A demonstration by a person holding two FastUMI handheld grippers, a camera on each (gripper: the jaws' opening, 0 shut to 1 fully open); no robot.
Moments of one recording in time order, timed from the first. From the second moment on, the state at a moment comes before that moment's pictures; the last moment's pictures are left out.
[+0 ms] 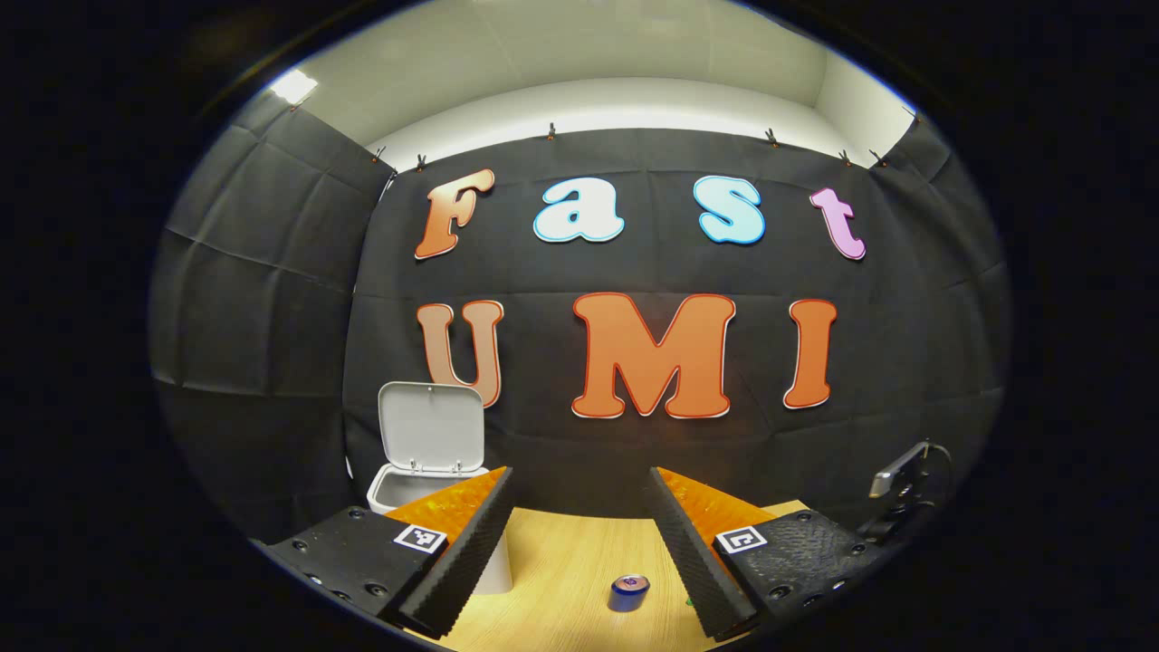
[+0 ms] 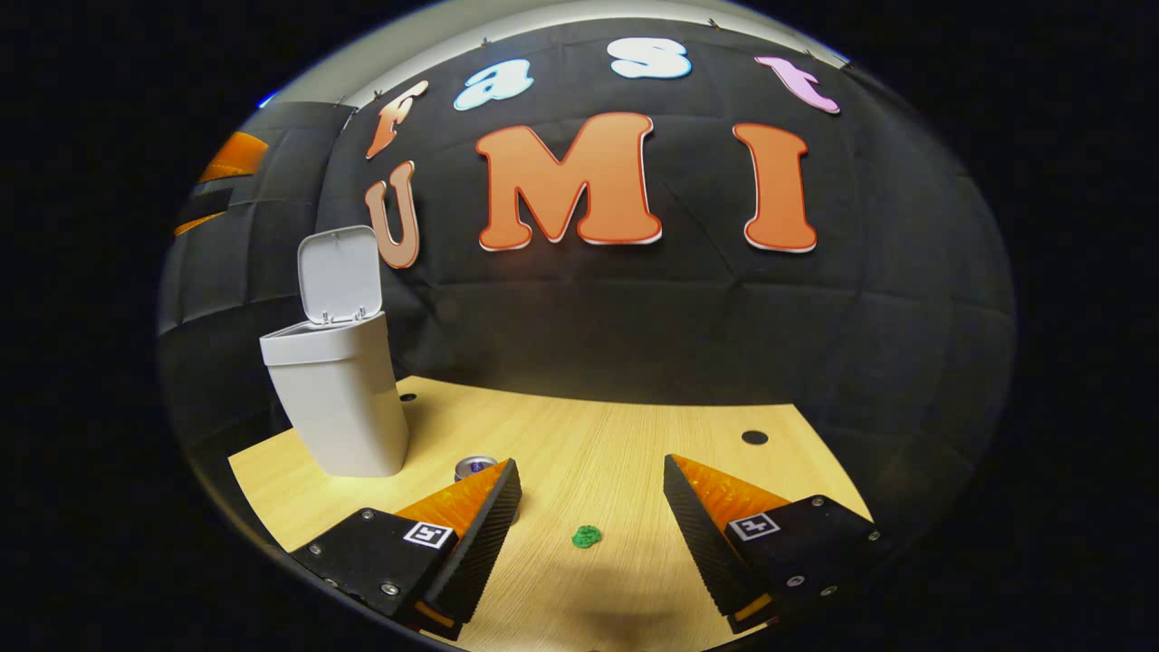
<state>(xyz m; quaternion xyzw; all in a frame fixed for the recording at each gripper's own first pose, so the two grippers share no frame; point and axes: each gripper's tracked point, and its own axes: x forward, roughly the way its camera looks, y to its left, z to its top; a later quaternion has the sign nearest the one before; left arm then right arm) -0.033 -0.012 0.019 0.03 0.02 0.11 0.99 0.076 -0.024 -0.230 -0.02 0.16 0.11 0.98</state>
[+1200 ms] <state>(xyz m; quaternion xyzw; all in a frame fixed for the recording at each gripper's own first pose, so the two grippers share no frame) -0.033 0.021 0.017 0.08 0.06 0.09 0.99 0.129 -0.009 -0.425 -0.06 0.36 0.05 0.93</state>
